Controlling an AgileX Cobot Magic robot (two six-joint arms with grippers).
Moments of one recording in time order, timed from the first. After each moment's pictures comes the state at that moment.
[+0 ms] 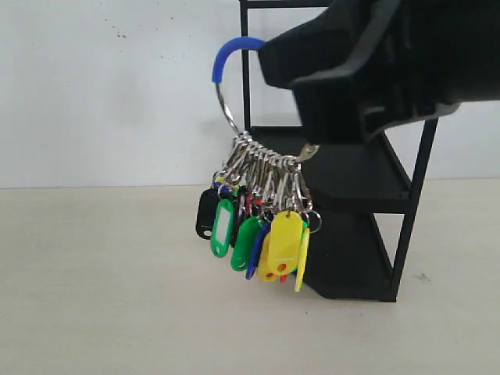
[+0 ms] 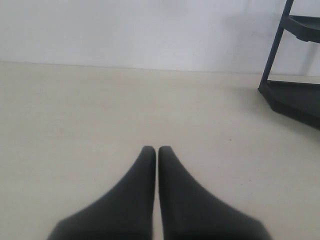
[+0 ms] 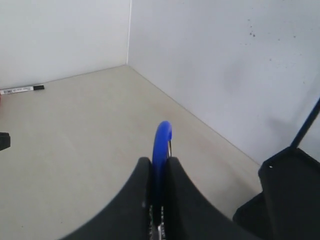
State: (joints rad) left arm -0.02 0.00 0.00 -0.15 0.29 0.07; right arm 0.75 0.98 -1.04 0.05 0.38 -0.17
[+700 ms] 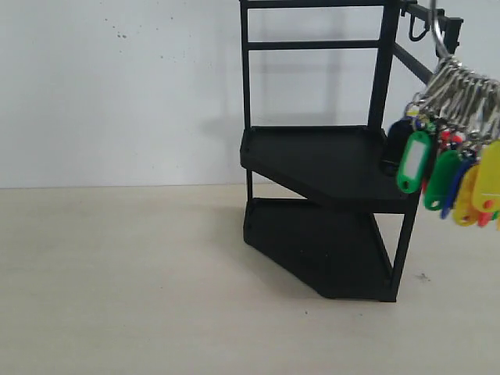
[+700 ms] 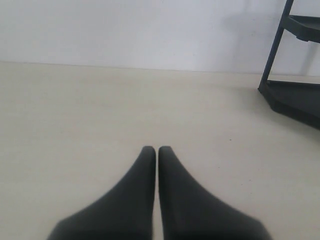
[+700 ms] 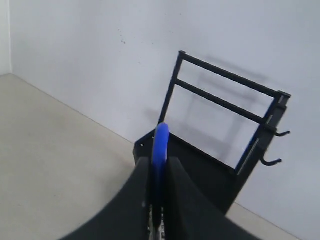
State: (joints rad) left arm -0.02 0.00 0.00 -0.15 0.29 0.07; right arm 0.75 0.74 -1.04 -0.63 0.65 0.37
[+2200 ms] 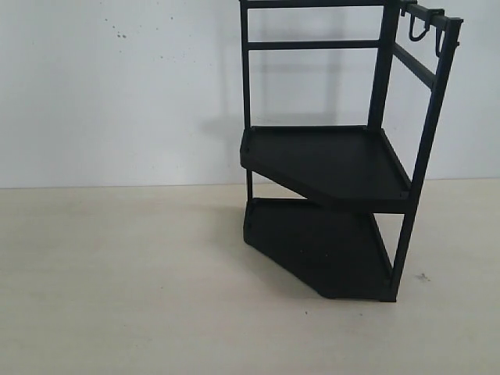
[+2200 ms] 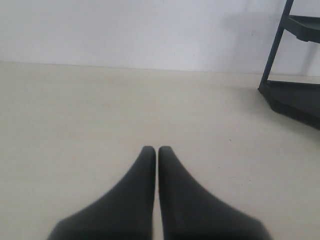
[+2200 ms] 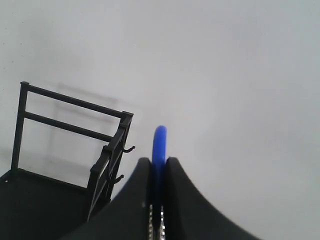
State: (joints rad) left arm -0.02 0.00 0.00 -0.15 0.29 0.07; right arm 0.75 0.73 -1.04 -1.28 0.86 0.83
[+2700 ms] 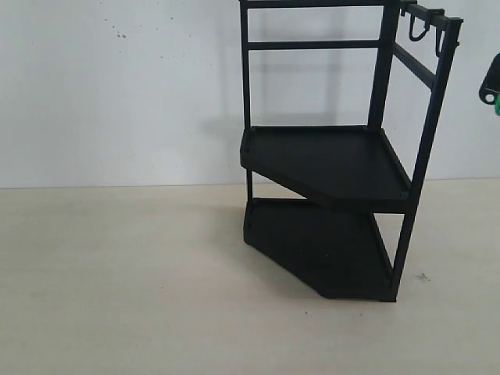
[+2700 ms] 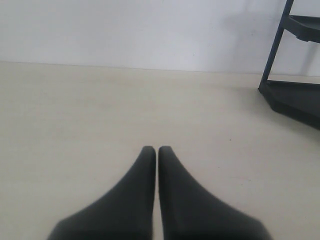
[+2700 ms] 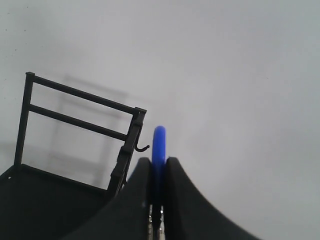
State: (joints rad) left arm -0.02 0.00 0.00 -0.15 0.29 0.07; right arm 0.75 0.85 -1.04 -1.36 0.84 0.95
